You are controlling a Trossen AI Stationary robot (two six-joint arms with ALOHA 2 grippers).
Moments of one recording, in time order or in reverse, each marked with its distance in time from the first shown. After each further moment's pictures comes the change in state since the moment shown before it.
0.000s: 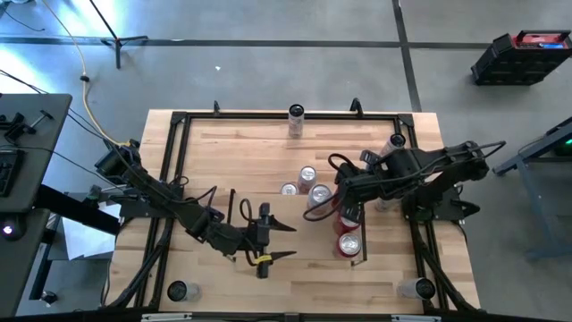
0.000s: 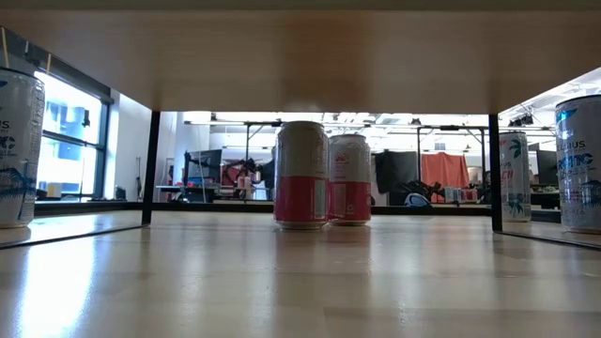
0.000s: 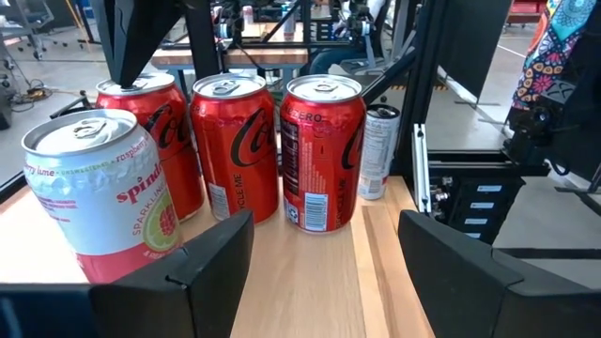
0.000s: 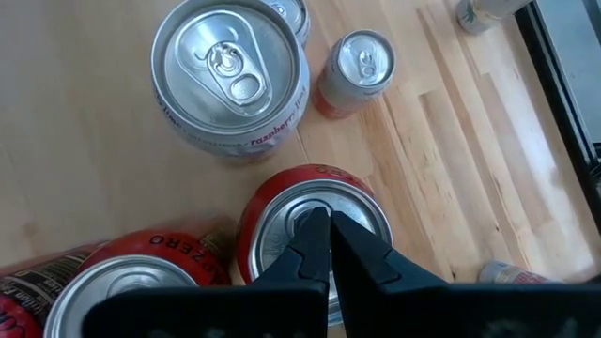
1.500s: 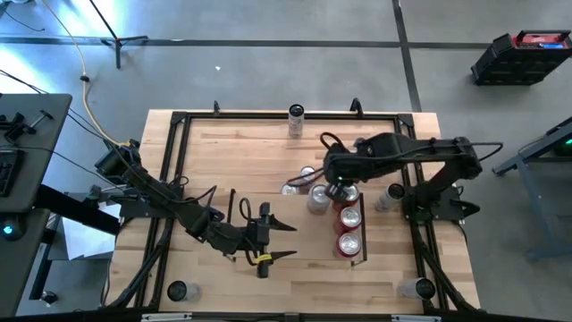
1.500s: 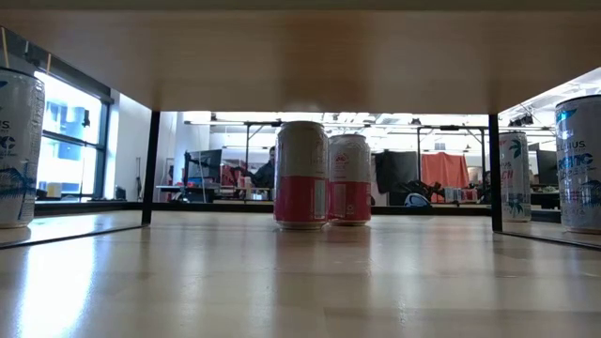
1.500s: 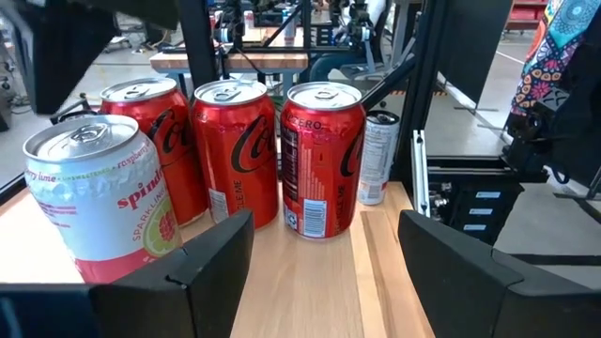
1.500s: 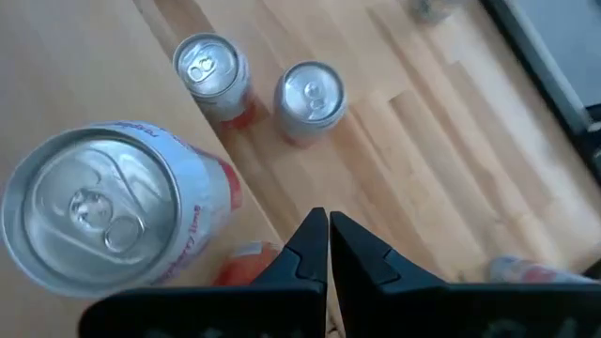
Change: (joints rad) left arm 0.001 0.000 0.000 0.016 0.000 0.000; right arm -0.181 0.040 -0.001 0.065 -0.009 0.030
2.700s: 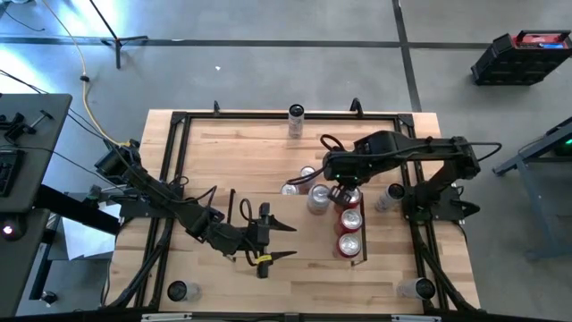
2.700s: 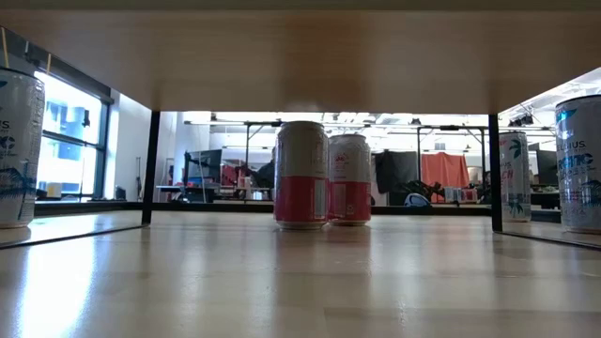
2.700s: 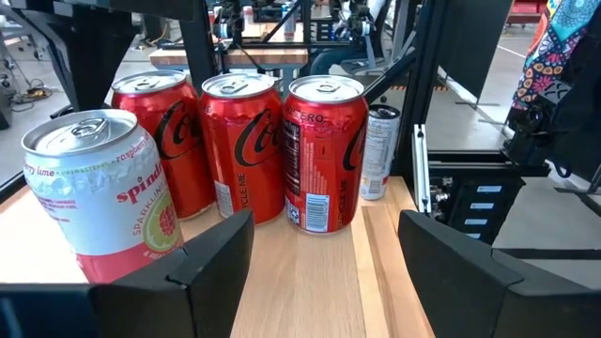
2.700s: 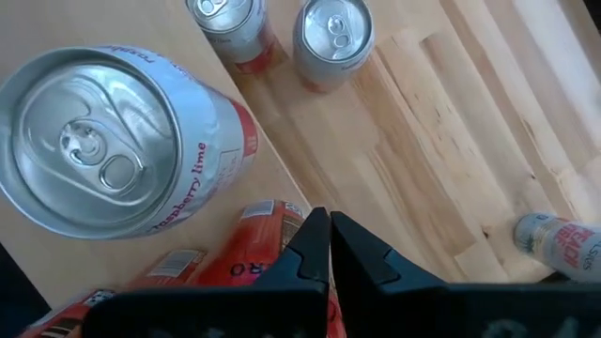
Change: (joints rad) left arm -0.002 0.000 0.000 -0.016 0.000 -0.002; right arm -0.021 0.013 0.000 -0.062 -0.152 0.005
